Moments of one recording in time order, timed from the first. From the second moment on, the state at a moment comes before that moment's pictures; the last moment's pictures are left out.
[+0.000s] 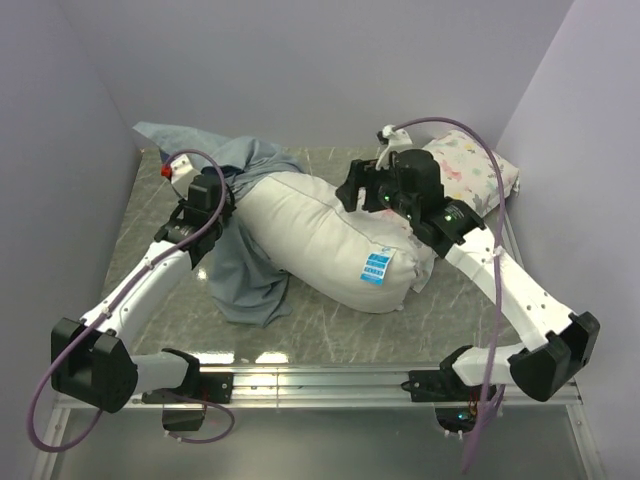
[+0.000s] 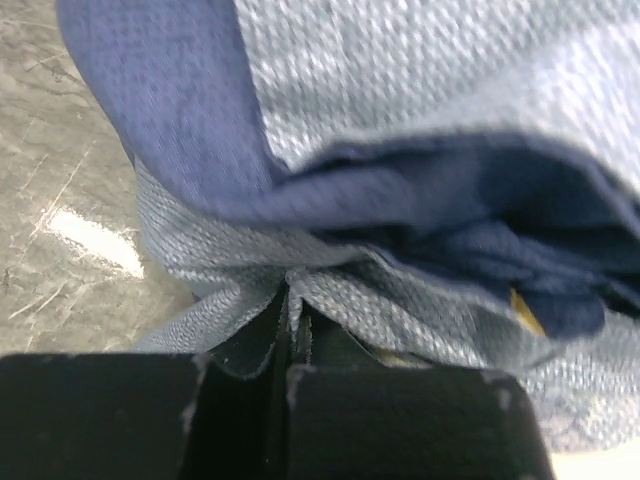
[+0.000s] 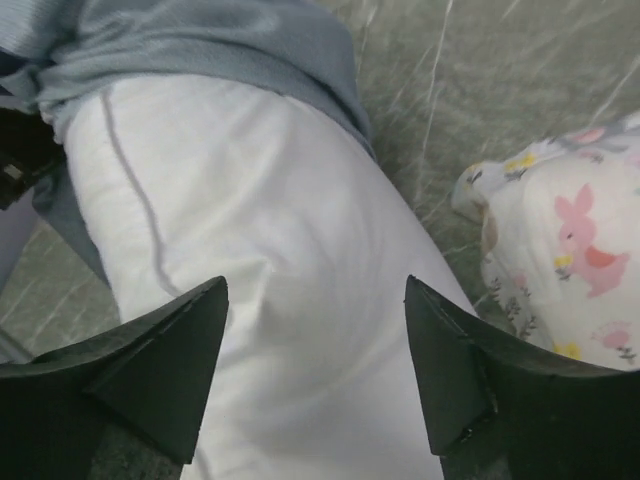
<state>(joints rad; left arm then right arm) -0.33 1.24 1.00 -0.27 -0.51 -0.76 0.54 1.30 1.31 -0.40 -0.05 0.36</state>
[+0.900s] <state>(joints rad) -0.42 1.19 1.02 -0.34 -0.56 -0.72 1.12 1.76 1.42 -0.35 0.74 -0.08</state>
